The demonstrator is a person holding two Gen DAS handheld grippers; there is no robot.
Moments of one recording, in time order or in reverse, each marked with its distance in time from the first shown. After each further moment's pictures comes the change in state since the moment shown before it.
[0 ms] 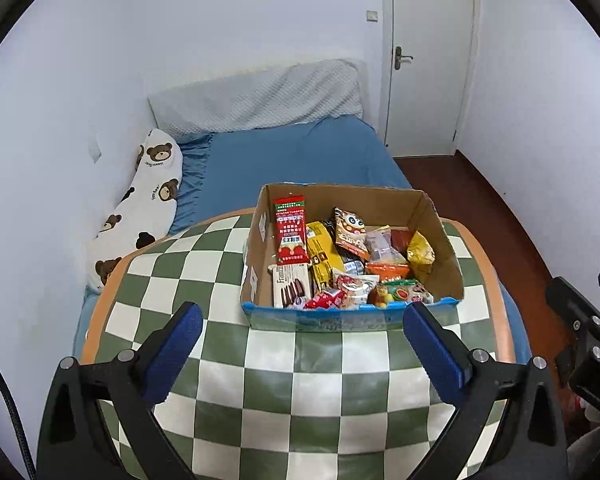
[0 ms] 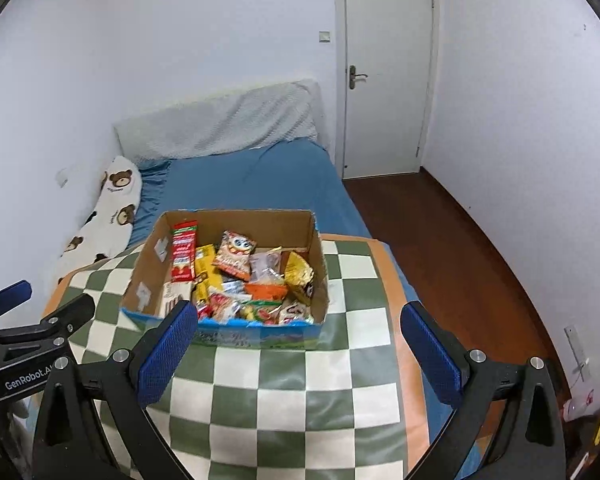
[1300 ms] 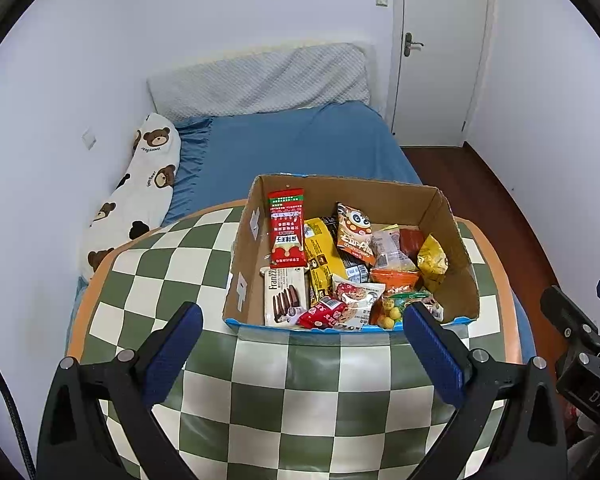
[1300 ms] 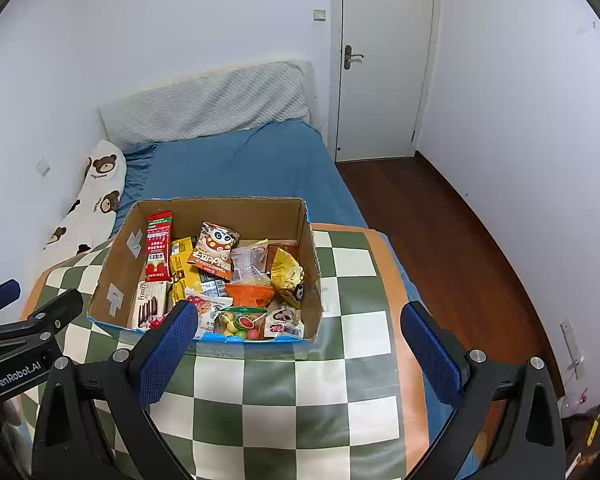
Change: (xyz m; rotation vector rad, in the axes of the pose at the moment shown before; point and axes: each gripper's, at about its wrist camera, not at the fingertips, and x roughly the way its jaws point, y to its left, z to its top) left arm 0.052 -0.008 0.020 -0.026 0.063 0.004; right arm 0.065 -0.001 0.012 -0.014 0.071 -0.031
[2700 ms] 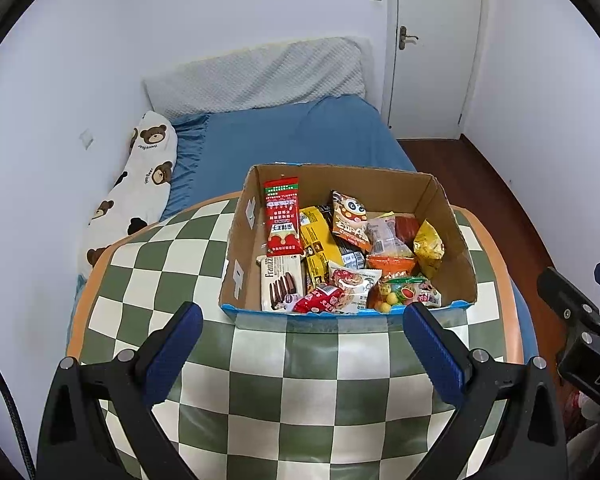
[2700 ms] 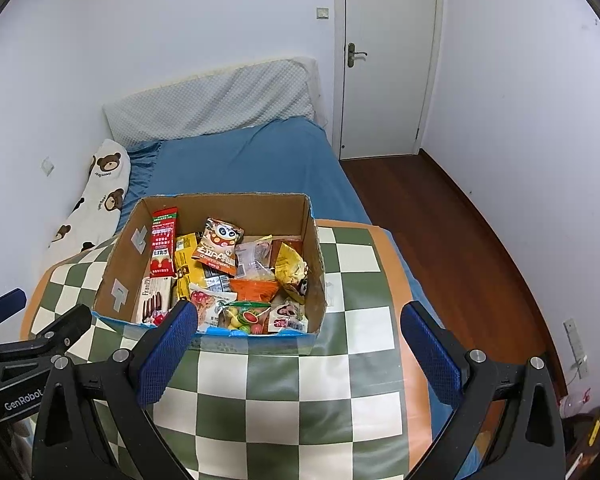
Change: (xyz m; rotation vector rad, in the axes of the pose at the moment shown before) left arm 0.000 -0.007 -0.011 0.015 0.020 0.004; right arm -0.002 -0.001 -0.001 -0.003 0.014 0.023
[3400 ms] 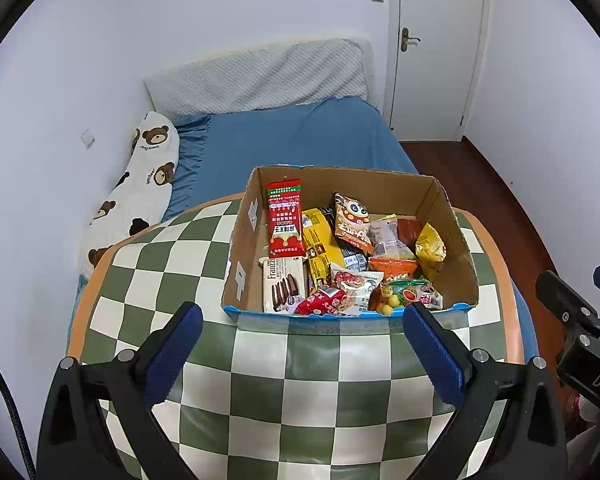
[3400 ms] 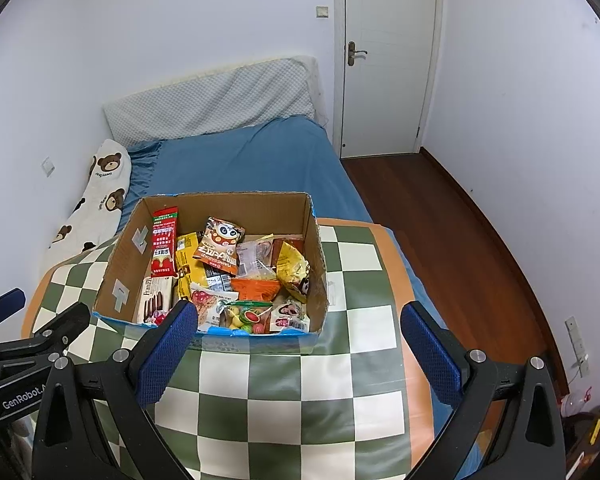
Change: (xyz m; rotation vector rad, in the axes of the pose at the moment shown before) left arm -0.001 0.000 0.000 -0.005 -0.011 0.007; right arm 0.000 0.002 -0.001 -0.001 0.001 0.004
